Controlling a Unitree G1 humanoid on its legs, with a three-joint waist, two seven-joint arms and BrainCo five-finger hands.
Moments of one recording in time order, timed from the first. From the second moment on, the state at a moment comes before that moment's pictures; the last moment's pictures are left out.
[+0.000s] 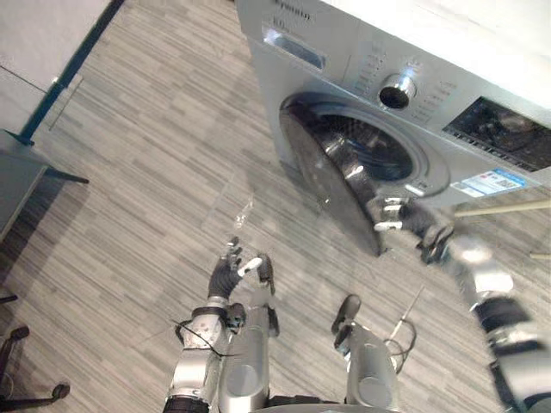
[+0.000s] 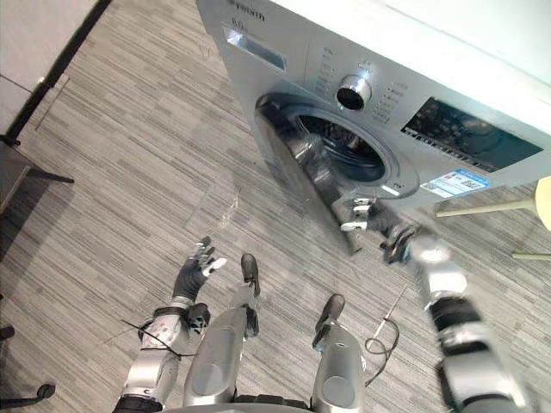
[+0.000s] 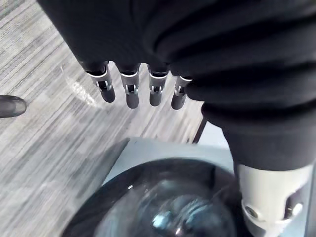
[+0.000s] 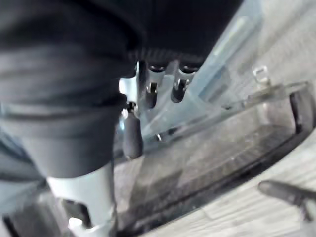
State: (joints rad) left arm 0.10 0.00 0.02 0.13 -0.24 -0.07 0.03; right arm -0.37 -0.43 0.06 0.66 0.50 0.03 0.36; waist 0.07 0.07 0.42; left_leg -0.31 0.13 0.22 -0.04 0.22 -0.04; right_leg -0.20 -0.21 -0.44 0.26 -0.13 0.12
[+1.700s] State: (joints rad) left arm -0.88 0.47 0.12 0.99 0.21 0.03 0.19; right arm -0.19 -0.03 0.01 0.91 0.09 -0.02 -0.06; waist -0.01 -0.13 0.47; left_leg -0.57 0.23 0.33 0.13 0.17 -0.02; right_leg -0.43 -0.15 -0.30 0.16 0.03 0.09
